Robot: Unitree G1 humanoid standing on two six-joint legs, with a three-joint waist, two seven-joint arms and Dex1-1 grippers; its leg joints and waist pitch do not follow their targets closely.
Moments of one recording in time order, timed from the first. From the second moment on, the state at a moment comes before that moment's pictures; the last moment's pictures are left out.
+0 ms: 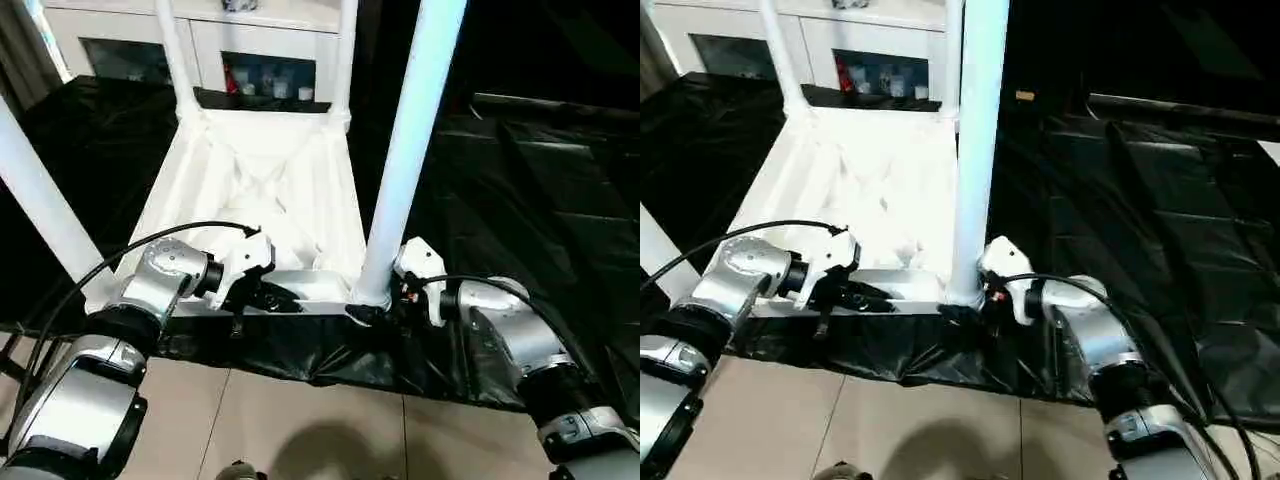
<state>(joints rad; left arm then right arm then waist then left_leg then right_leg) -0.76 0.41 -0.29 0.98 -0.02 -0.15 -1.37 -0.48 -0.32 0.20 0.53 0.06 0.06 1.01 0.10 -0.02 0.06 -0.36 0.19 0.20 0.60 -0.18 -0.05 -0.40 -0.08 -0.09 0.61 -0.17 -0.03</state>
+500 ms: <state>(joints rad) -0.74 0.42 -0.28 0.96 -0.02 -0.13 -1.37 -0.50 -0.29 0.19 0.57 0.08 0.03 1.02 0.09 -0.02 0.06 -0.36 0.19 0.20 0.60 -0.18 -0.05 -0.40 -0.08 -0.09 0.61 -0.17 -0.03</state>
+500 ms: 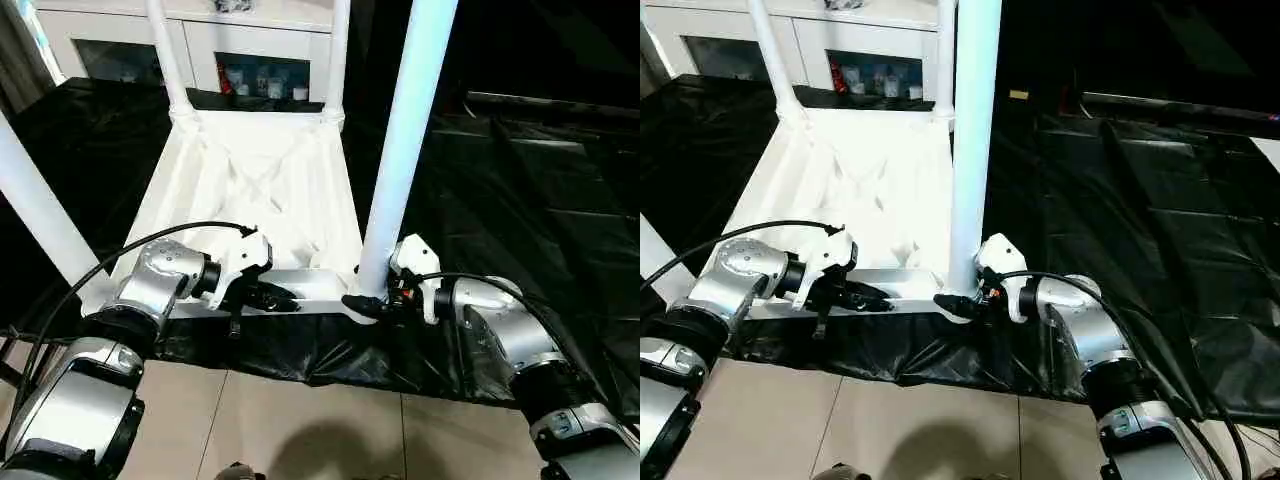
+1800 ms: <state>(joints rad) -0.67 0.40 -0.25 0.85 0.02 -0.19 -1.30 -0.54 -0.24 0.14 0.67 0.11 -0.08 1.03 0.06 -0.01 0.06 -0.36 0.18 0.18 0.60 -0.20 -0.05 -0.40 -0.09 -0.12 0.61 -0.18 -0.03</state>
